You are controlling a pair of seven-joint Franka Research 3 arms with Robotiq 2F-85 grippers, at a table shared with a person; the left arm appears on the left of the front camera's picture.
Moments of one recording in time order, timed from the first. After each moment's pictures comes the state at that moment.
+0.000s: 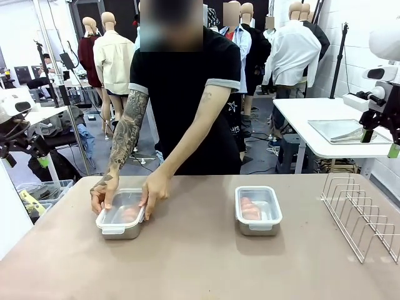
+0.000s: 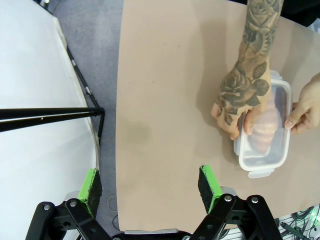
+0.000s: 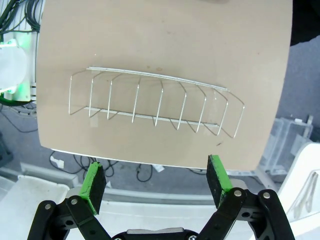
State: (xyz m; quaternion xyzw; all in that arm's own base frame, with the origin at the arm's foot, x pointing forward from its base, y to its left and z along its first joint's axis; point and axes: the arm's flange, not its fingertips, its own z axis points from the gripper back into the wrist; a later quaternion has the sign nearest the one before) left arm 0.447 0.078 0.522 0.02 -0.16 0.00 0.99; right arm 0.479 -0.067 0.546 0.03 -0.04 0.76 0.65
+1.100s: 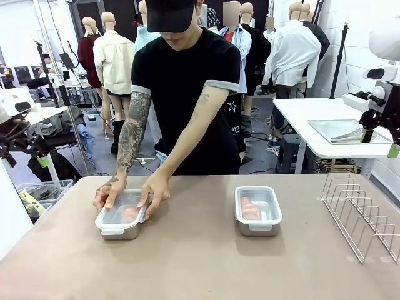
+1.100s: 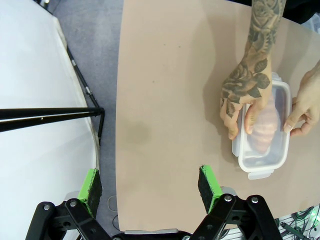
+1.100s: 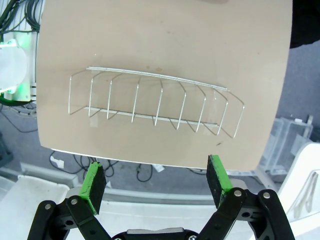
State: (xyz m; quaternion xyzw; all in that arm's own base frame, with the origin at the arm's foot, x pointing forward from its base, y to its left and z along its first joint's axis) left arm 0.447 0.078 0.522 0.02 -0.16 0.00 0.99; right arm 0.479 -0.067 0.546 0.03 -0.04 0.76 0.65
